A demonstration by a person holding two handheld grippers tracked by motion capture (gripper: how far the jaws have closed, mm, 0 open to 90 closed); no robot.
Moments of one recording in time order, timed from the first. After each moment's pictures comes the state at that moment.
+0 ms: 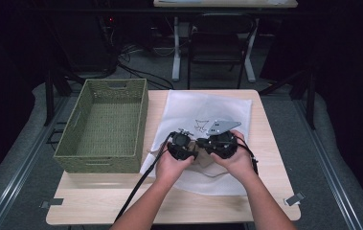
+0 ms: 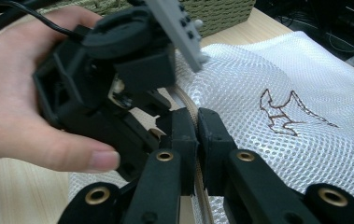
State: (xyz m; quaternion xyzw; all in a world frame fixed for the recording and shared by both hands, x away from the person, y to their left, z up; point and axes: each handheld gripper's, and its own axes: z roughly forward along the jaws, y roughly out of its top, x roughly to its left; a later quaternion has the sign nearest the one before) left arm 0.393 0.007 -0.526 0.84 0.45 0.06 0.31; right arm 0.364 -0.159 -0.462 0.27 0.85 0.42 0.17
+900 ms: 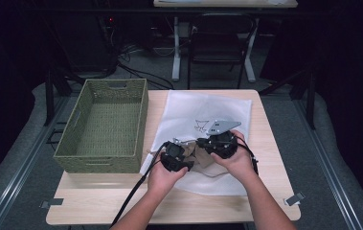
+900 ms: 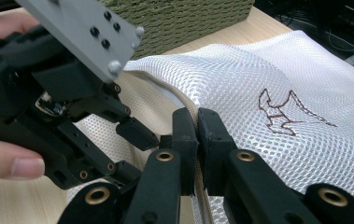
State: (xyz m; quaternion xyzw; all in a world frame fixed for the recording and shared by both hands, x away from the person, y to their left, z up) left arm 0.363 0.026 -0.536 0.84 0.43 0.05 0.33; right arm 0.365 -0.160 -0.462 0.27 0.85 0.42 0.17
